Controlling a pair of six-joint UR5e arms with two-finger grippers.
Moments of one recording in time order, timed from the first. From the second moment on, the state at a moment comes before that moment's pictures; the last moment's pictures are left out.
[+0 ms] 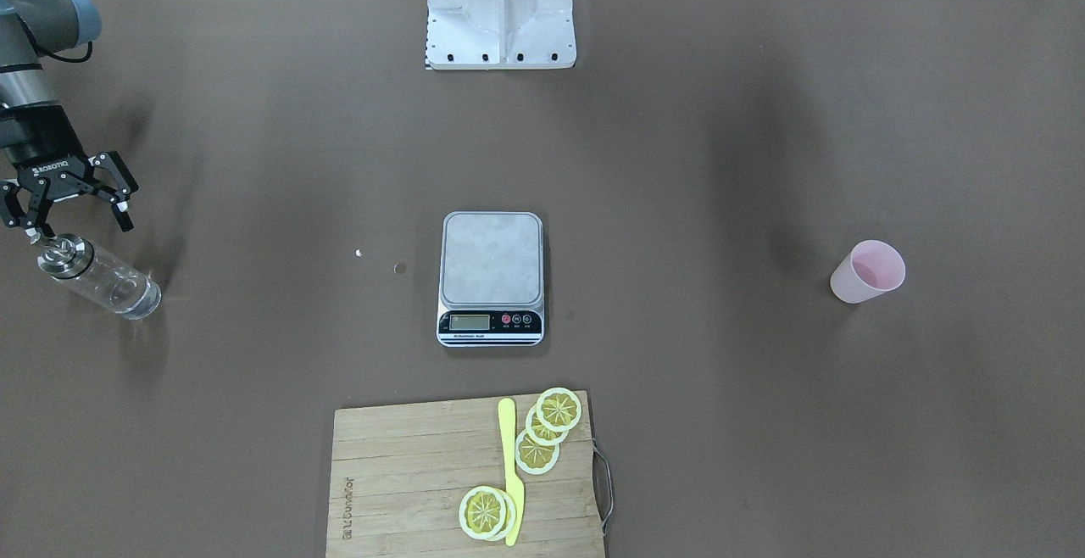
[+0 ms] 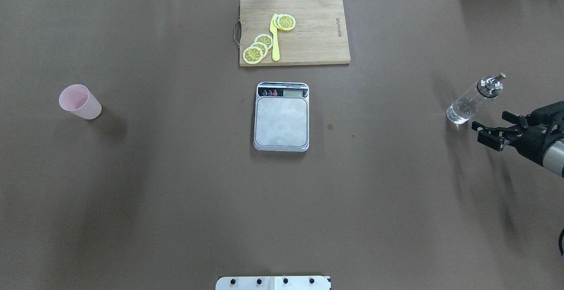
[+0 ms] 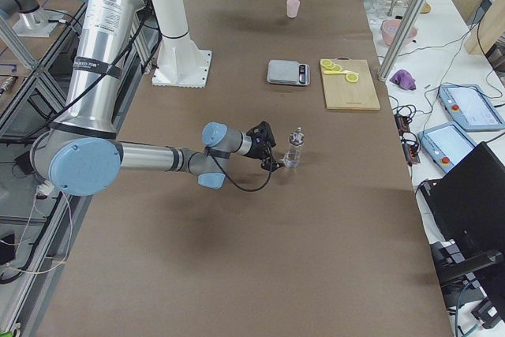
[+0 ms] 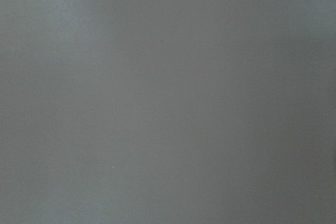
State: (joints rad) left arm -1.63 -1.51 -1.76 -1.53 -2.29 -0.02; right arm 0.65 -1.81 1.58 -0.08 1.36 0.84
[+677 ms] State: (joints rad) left arm -1.63 -1.51 -1.76 -1.52 -2.29 -0.03; right arm 0.65 -1.76 1.55 -0.08 1.33 0.79
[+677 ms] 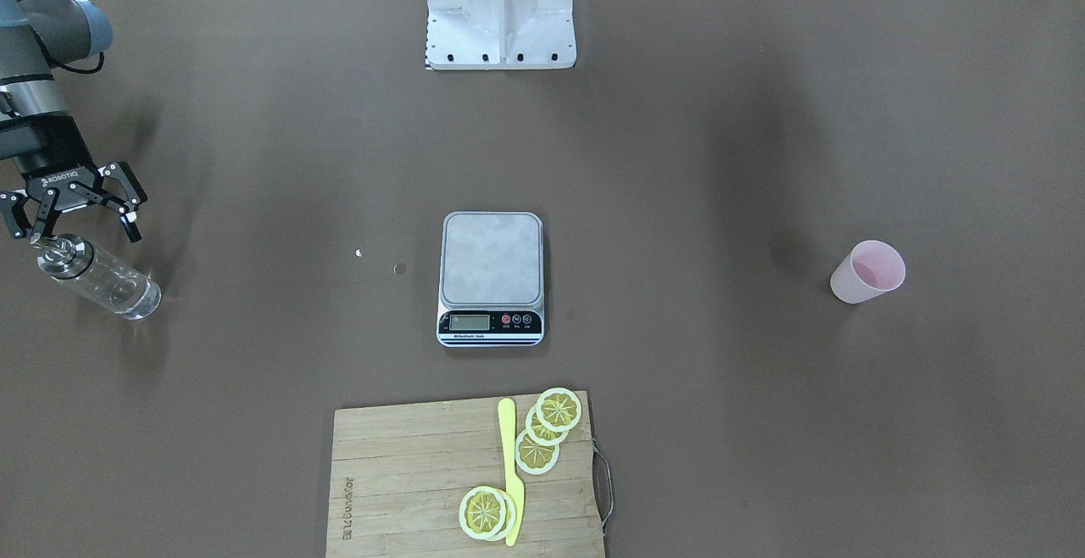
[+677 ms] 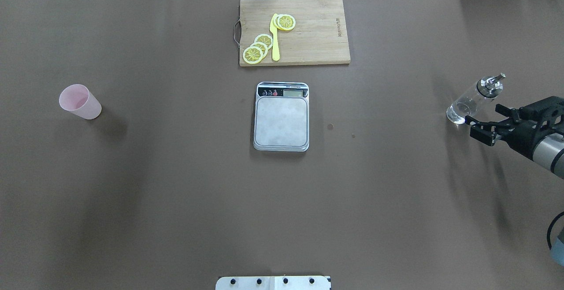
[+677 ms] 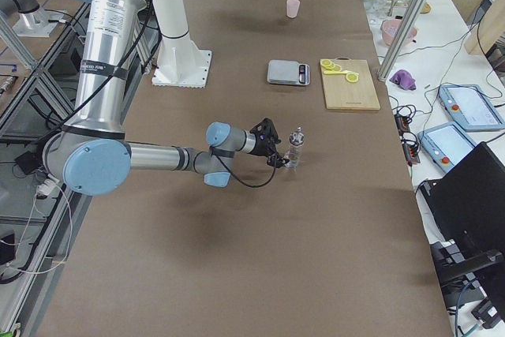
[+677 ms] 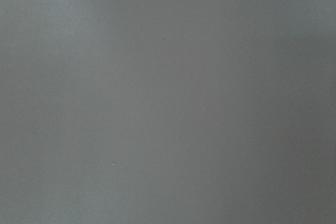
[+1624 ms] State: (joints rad) left arm -1.63 -1.52 -1.76 -1.52 -2.29 -0.03; right arm 0.66 -1.70 1.51 -0.08 1.31 0.78
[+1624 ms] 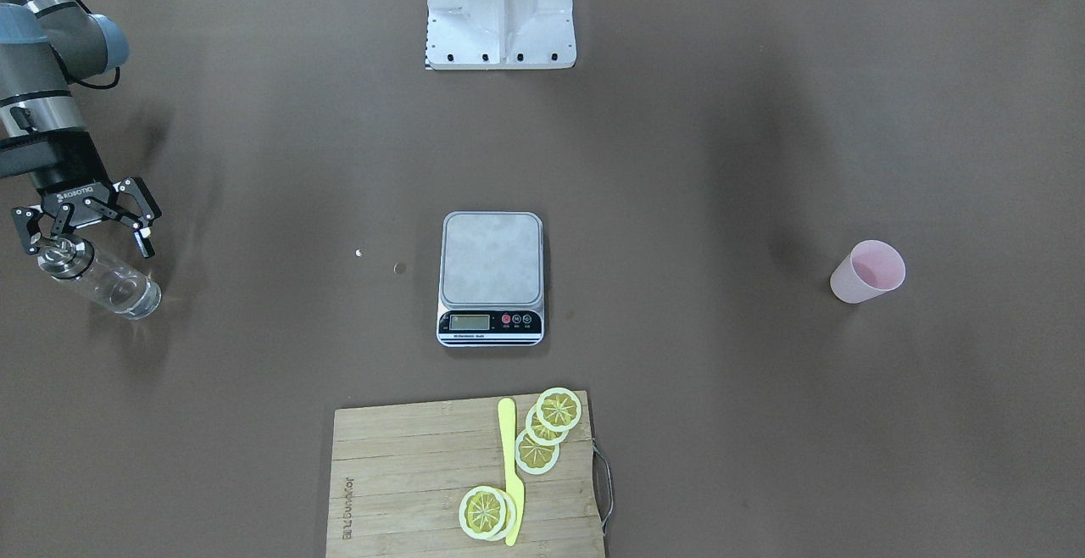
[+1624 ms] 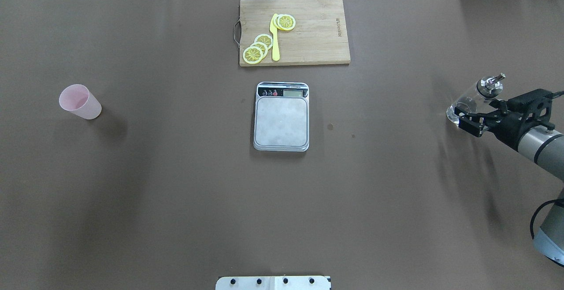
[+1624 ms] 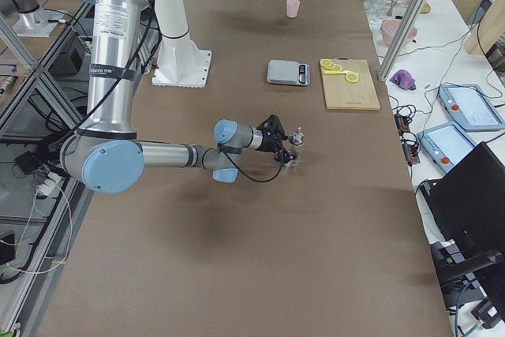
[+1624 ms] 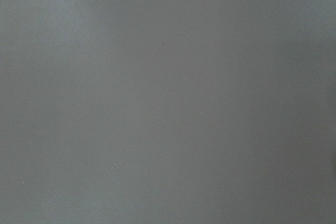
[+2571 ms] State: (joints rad) left arm -1.63 -1.52 -1.77 -1.52 -2.29 -0.03; right arm 0.69 -1.65 1.46 -0.08 1.31 0.76
